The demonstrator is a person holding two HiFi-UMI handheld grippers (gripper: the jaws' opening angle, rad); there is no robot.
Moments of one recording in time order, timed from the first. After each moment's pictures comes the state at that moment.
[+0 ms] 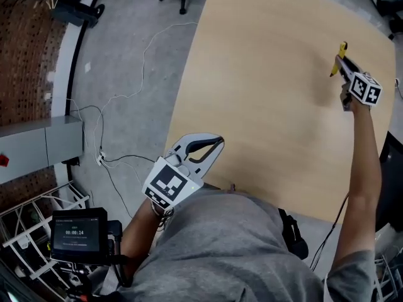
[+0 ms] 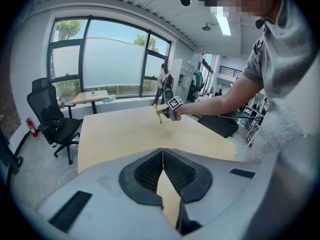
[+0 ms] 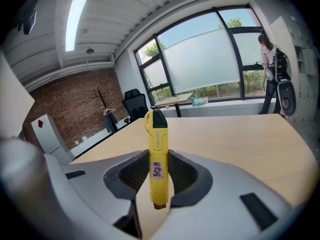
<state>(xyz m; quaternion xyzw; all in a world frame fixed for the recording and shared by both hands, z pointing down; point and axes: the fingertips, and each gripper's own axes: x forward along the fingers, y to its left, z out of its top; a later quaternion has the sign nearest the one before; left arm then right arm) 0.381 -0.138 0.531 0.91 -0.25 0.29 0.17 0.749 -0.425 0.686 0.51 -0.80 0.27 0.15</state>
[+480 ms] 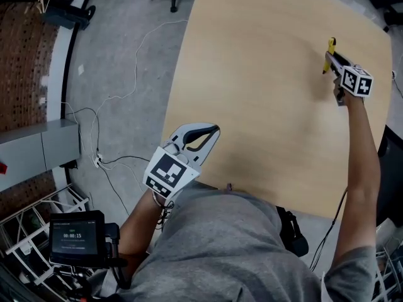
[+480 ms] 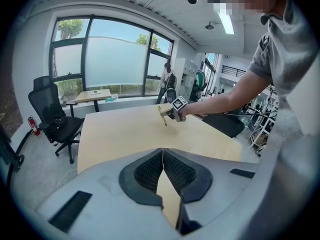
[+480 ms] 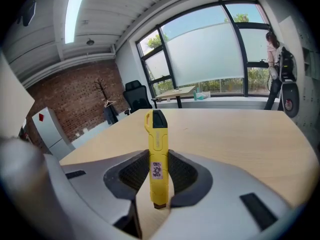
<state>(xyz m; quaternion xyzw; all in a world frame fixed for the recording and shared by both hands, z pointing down) 0.389 -0.163 0.551 0.90 -0.27 0.29 0.17 0.755 -0.419 0.717 0.49 -0.80 0.28 0.20</state>
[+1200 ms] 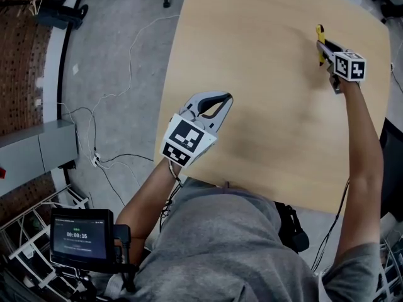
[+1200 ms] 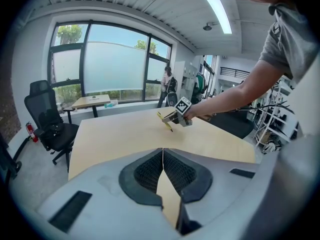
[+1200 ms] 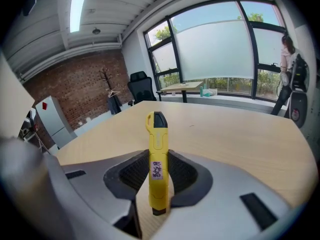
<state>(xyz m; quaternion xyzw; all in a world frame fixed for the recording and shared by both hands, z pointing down) 0.422 -0.222 0.573 0.91 -0.27 0.27 0.14 0.733 -0.429 0.714 0.47 -0.80 0.26 0.26</state>
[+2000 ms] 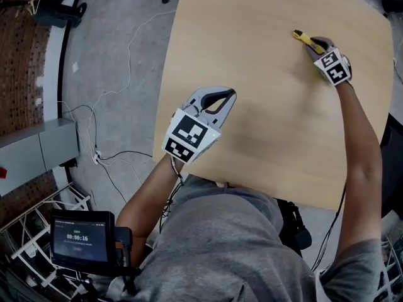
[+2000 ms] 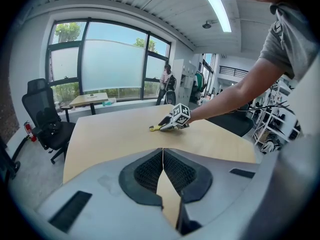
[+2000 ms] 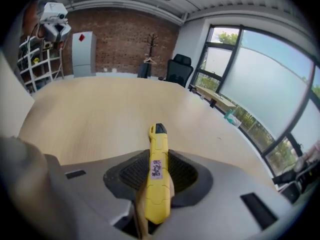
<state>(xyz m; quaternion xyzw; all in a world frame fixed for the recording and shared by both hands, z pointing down) 0.425 -0.220 0.578 0.91 -0.26 0.27 0.15 0.680 -0.406 0.748 0.34 -0.82 0.02 0.45</state>
